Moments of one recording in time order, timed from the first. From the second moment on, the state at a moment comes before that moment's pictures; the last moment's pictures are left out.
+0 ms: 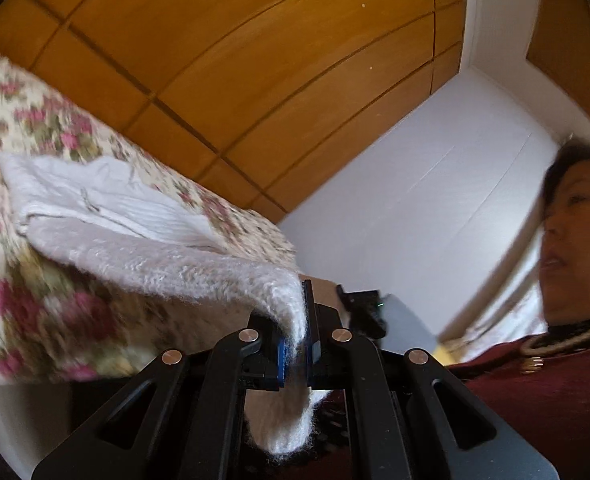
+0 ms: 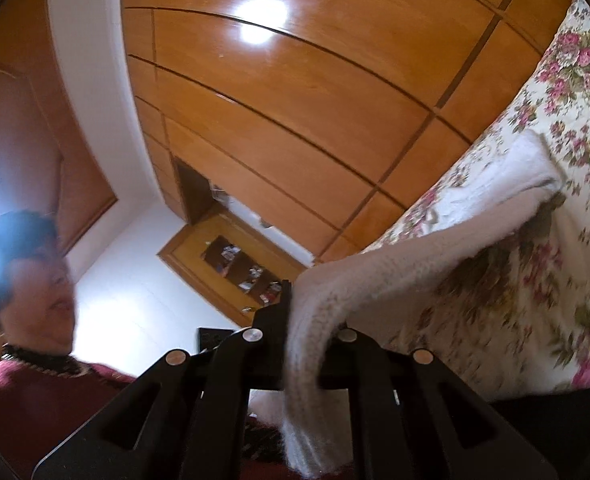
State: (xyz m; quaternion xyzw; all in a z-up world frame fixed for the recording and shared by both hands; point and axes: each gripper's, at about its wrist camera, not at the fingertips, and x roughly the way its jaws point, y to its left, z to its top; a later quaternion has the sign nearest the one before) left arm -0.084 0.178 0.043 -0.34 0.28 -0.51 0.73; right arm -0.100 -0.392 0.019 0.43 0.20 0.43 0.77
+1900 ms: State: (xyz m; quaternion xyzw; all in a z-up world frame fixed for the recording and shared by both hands) left arm 0.113 0.092 -0.047 -0.22 0.40 -0.21 0.86; right arm 0.131 -0.288 -0.030 0.10 0.38 0.10 0.92
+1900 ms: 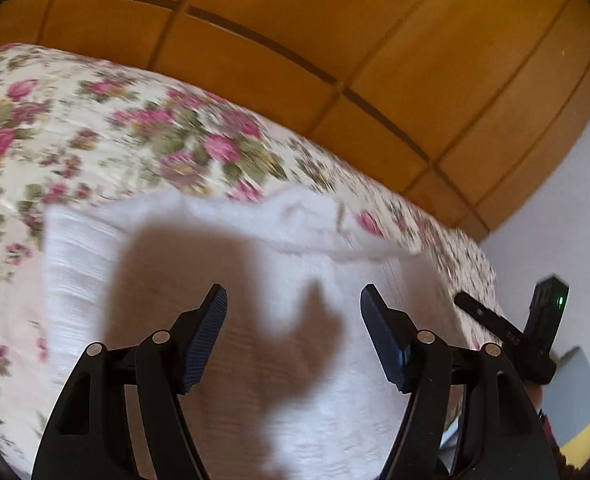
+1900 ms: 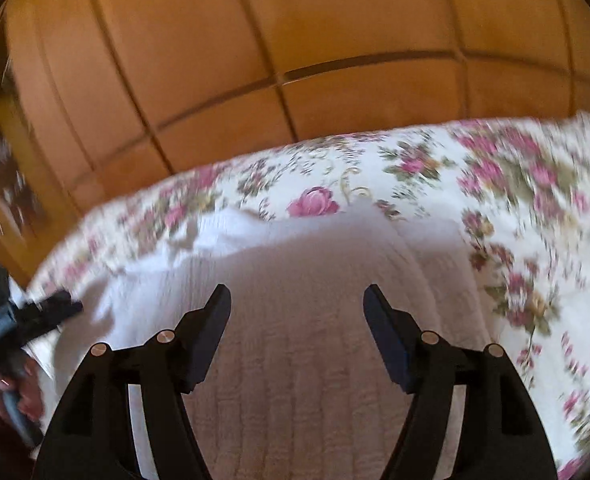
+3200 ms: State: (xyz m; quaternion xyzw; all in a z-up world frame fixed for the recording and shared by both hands) left arm 0.125 0.036 -0.040 -0.15 0.36 -0.17 0.91; right arm 0.172 -0.308 -0.083 0.13 0.37 0.07 0.92
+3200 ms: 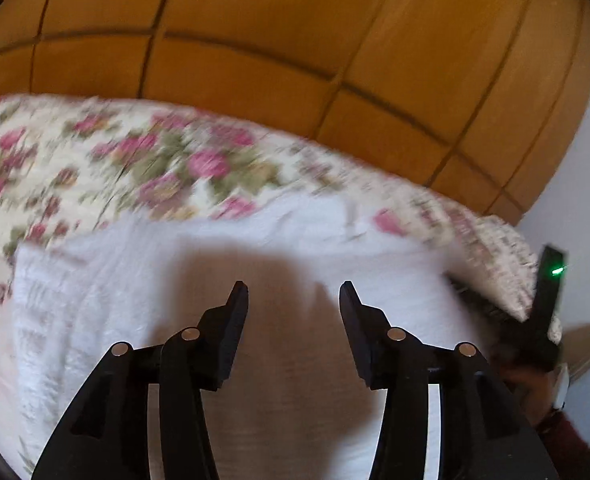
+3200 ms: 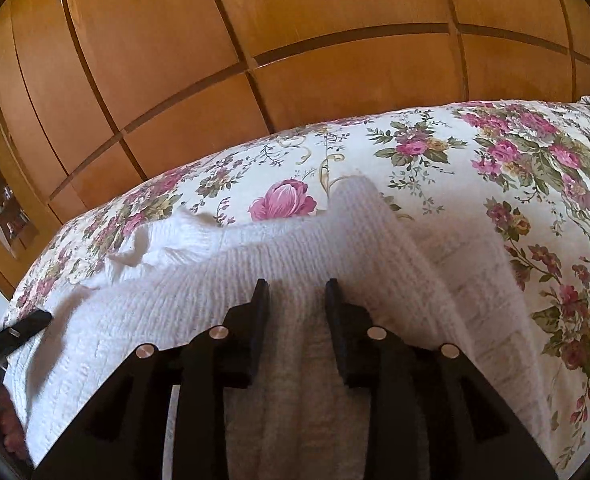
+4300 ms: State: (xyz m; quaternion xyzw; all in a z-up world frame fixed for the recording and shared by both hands) left arm 0.108 0.042 -0.067 -0.08 0.36 -0.14 0.92; right arm 0.171 -0.333 -0.081 0.06 0.38 -0.04 0.92
